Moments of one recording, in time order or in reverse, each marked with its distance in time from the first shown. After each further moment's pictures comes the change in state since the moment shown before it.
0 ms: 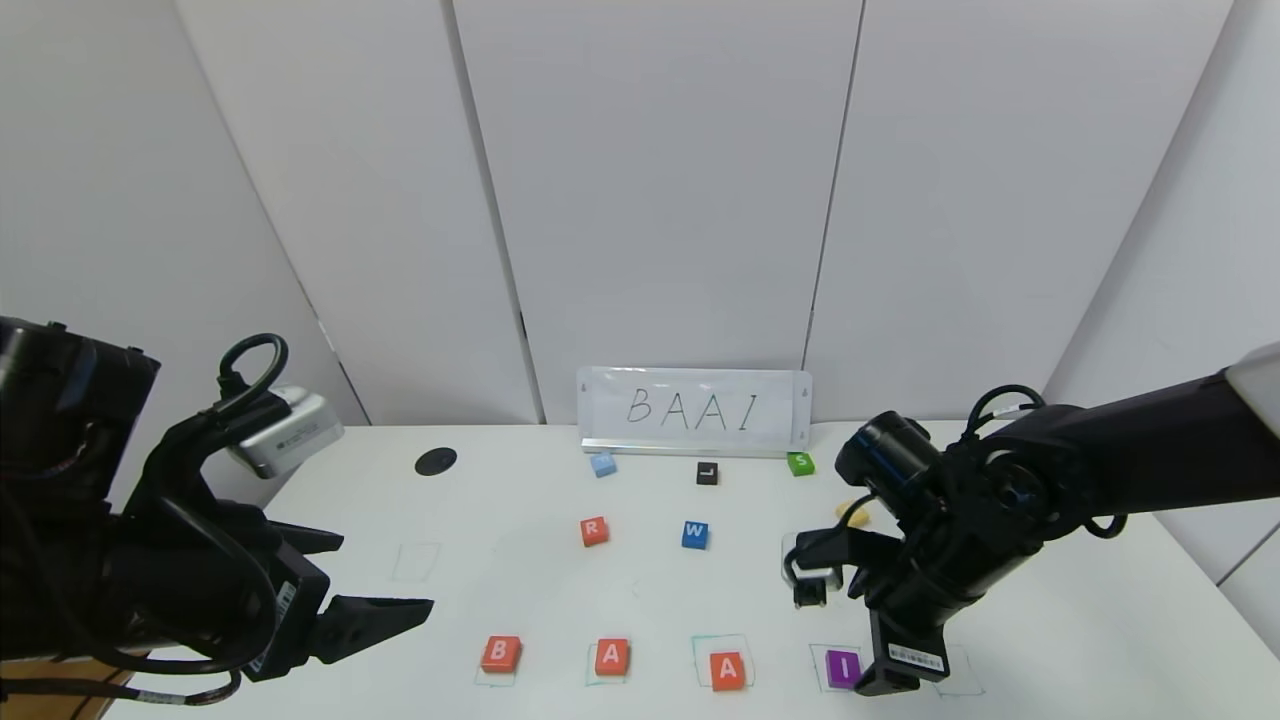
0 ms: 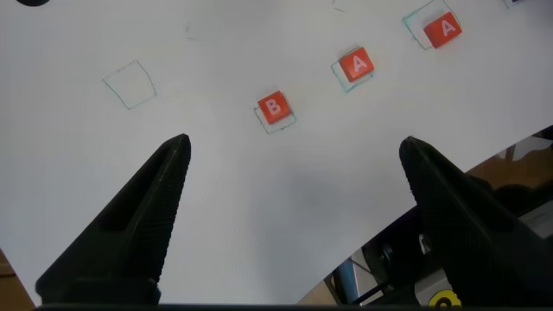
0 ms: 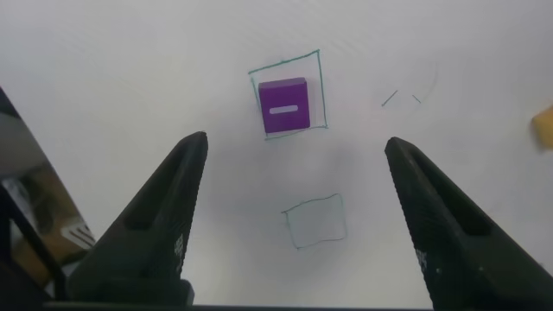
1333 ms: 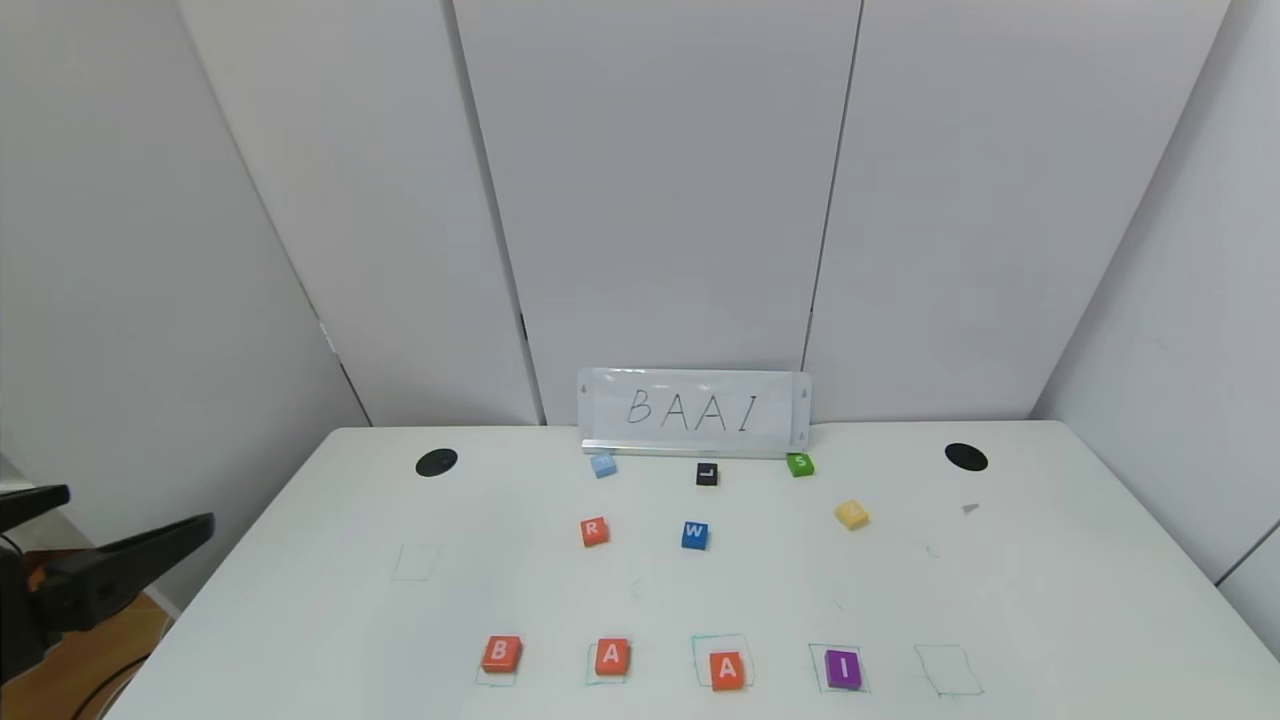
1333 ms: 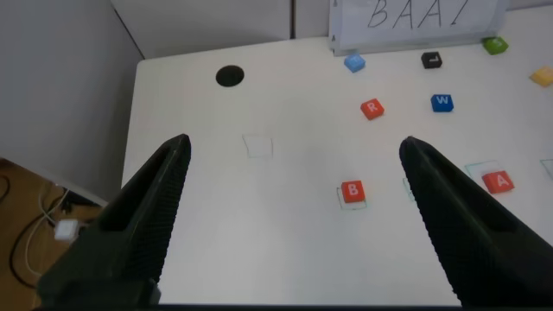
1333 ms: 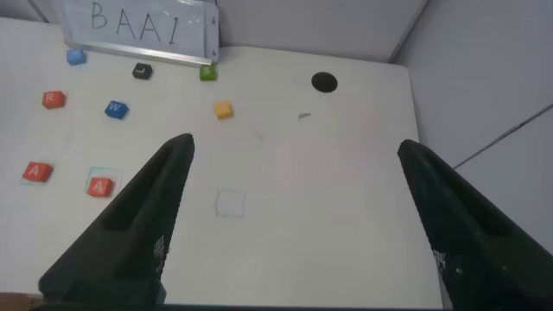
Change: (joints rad) left arm 0.381 -0.459 0.191 -0.239 -0.062 -0.081; right arm -0.304 -1.178 0.289 -0.082 -0.252 0.730
